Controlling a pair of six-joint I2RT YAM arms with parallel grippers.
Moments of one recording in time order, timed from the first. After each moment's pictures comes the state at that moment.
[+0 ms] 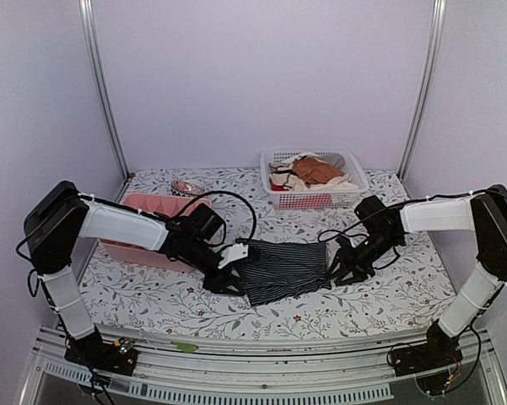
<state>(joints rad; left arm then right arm) -0.78 1.81 0.99 -0.25 0.60 0.57 0.45 1.67 0.93 -0.63 -0.68 0.52</state>
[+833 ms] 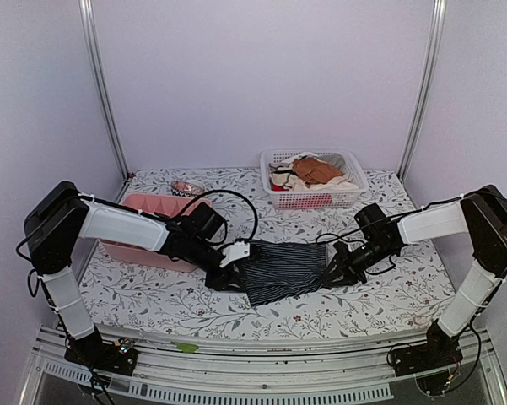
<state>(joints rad) -0.79 1.81 0.99 -0.20 0.53 0.58 0.44 1.69 0.79 -0.33 -0.82 0.77</state>
